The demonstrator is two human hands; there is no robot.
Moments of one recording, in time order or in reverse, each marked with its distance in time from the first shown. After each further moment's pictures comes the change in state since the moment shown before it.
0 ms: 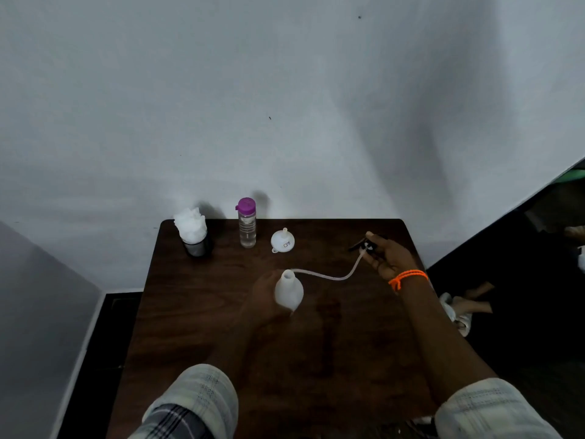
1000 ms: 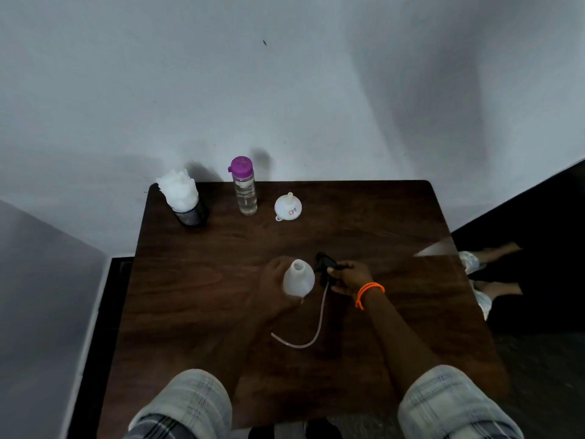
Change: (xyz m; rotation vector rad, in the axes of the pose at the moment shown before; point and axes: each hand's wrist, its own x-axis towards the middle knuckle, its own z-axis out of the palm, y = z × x) left_hand 0.008 -0.043 0.051 0.009 0.014 0.033; right_hand 0.055 0.171 0.002 -0.513 0.003 0.265
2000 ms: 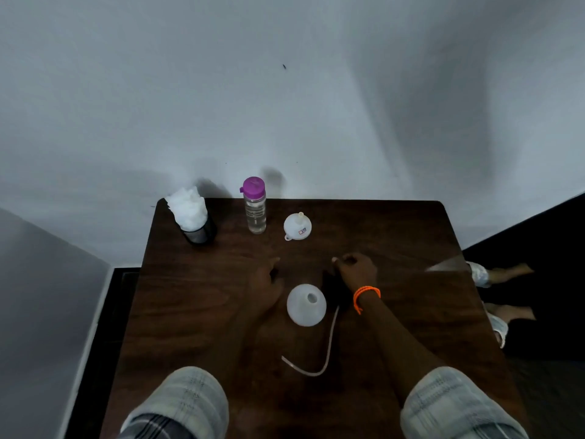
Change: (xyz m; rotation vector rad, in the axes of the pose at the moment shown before) left_hand 0.053 -0.022 -0.034 -0.117 0.066 -0.322; right_hand 0.012 -0.054 0.030 -0.463 0.312 -0.437
